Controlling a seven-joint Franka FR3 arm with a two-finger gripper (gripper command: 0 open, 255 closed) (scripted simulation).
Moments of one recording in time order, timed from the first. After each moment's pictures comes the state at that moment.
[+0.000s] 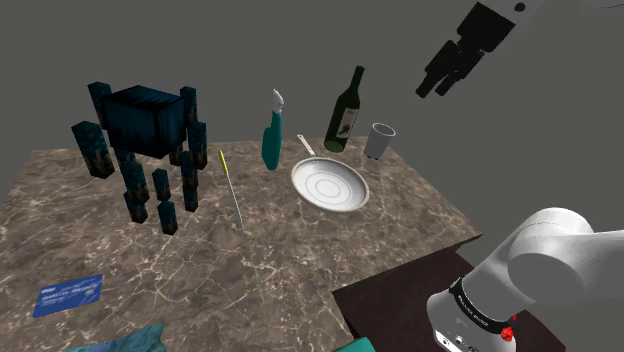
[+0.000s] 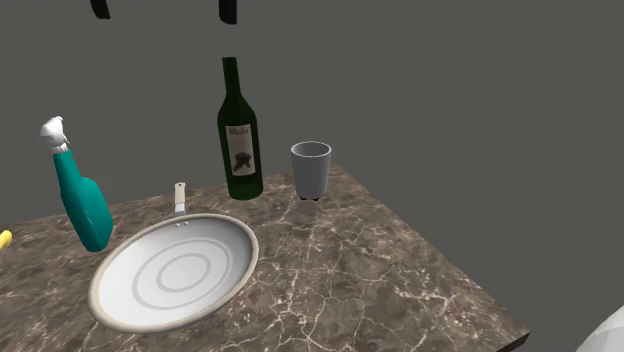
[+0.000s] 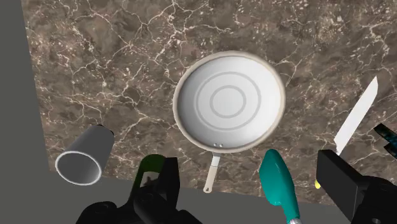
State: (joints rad) arm 0.01 -0.80 0.06 -2.27 0.06 1.68 0.05
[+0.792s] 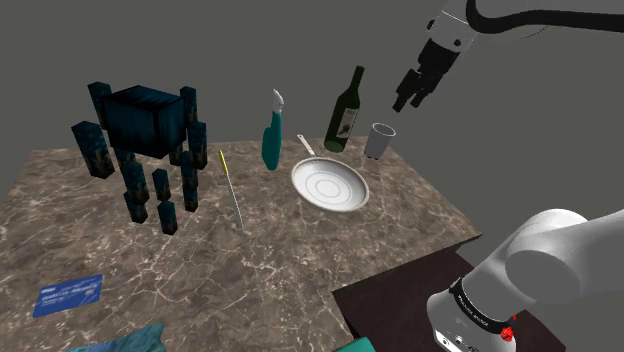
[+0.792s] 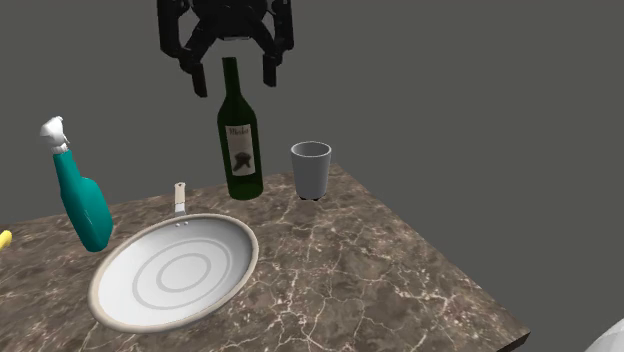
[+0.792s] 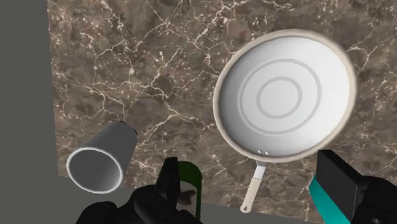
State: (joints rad) arm -0.04 -0.54 -0.05 -2.26 -0.03 1.85 -0.09
